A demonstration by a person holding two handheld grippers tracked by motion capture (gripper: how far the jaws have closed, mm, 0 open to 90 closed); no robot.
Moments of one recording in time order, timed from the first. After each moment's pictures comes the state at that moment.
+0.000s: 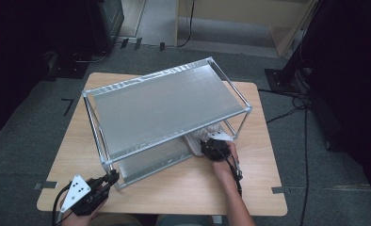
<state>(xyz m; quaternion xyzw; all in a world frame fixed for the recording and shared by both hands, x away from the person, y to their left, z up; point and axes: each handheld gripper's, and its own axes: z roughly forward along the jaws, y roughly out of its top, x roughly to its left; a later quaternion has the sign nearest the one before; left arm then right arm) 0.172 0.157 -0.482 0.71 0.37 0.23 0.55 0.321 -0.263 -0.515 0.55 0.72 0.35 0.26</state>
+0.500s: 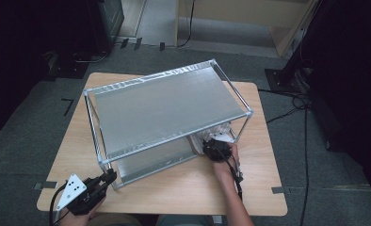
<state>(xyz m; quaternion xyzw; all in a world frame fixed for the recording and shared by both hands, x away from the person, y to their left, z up) 0.173 0.157 -0.484 0.70 0.39 0.21 0.56 0.317 -0.252 -0.519 0.56 0.71 0.34 0.28</state>
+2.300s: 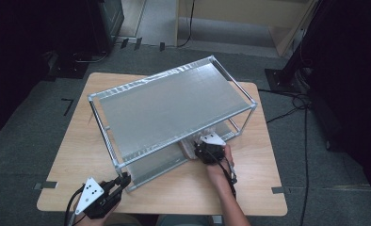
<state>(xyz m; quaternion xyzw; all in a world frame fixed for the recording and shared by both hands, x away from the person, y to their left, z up) 0.163 0.121 -0.483 0.71 0.38 0.21 0.55 0.304 -0.238 -0.502 0.52 0.72 0.36 0.28</state>
